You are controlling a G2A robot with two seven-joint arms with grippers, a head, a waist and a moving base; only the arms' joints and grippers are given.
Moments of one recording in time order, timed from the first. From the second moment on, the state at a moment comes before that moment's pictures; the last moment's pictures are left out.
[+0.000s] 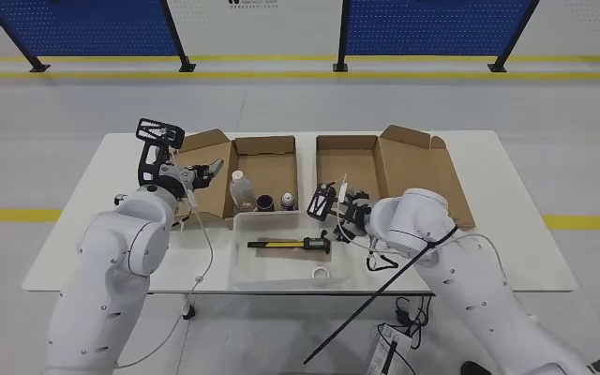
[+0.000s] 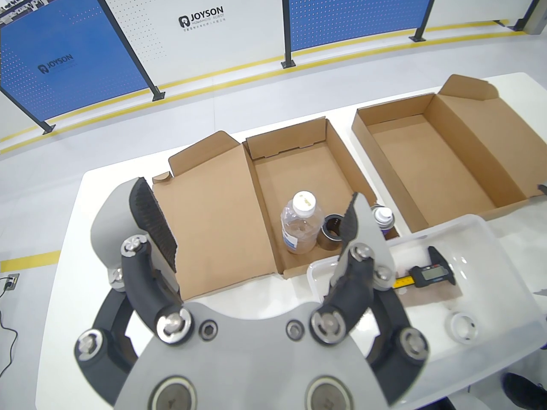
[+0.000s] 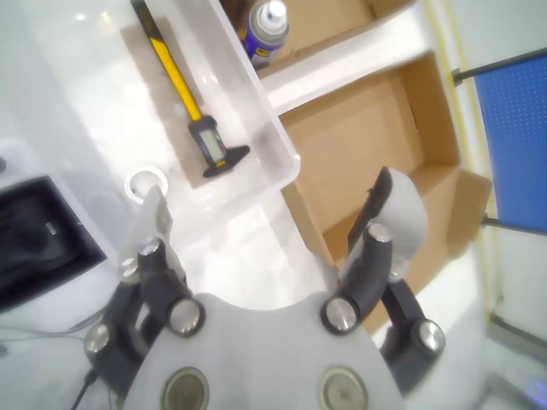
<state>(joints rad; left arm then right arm) 1.26 -1.08 -1.46 -2.04 1.18 0.09 -0.86 -0.92 -1.16 0.94 -1.78 -1.09 -0.49 1.17</state>
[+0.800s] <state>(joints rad) 1.34 -1.08 -1.54 -2.07 1.24 0.12 -0.83 -0.77 -1.24 0.63 -1.61 -1.04 -0.52 1.30</state>
